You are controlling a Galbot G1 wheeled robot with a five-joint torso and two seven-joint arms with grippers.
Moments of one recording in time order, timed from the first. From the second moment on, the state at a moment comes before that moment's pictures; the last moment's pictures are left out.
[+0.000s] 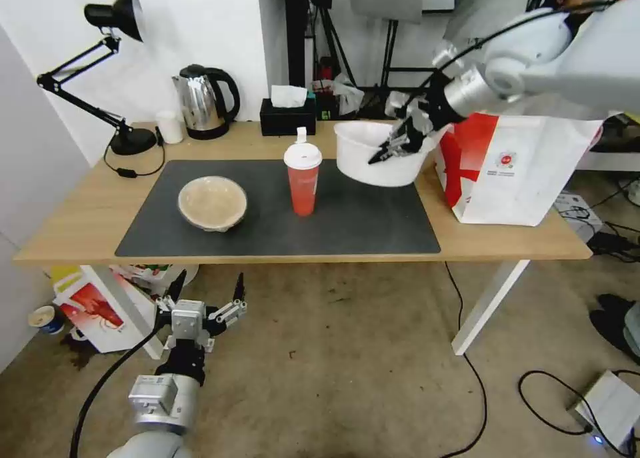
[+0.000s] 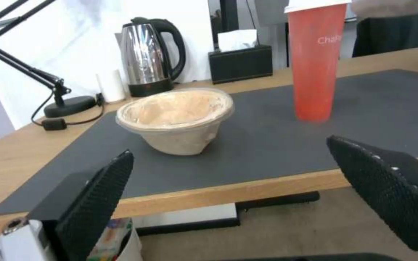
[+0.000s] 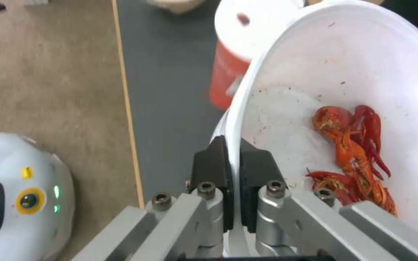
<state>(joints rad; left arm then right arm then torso) 1.80 -1.50 -0.55 -2.30 0.00 0.00 0.00 -1.98 -0.93 1.33 1.39 1.37 -0.26 -0.85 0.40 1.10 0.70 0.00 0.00</state>
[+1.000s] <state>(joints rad) 1.80 -1.50 -0.55 -2.30 0.00 0.00 0.00 -1.92 -0.91 1.40 1.44 1.36 -0.23 -0.82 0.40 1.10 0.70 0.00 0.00</state>
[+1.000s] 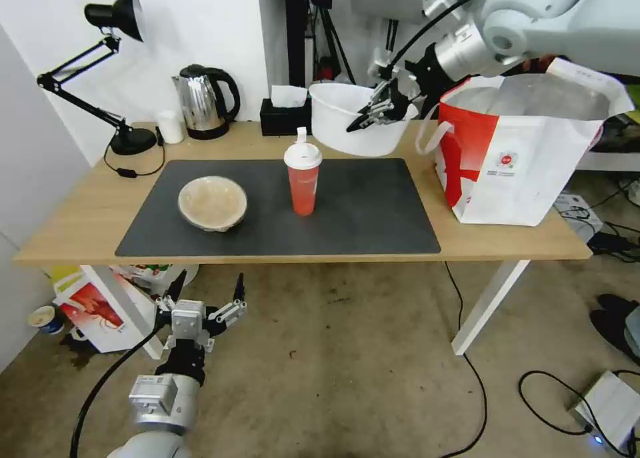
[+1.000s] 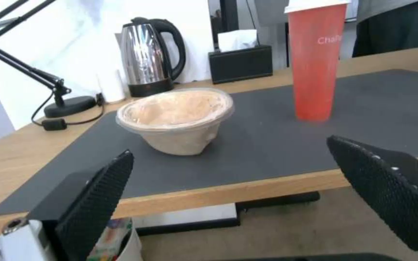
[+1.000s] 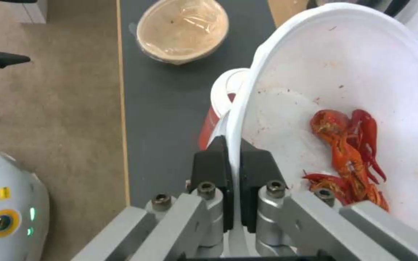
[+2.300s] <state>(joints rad) 1.80 -1.50 -0.55 -2.30 0.00 0.00 0.00 -1.80 -0.82 1.42 1.42 1.32 -0.23 -0.91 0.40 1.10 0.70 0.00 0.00</state>
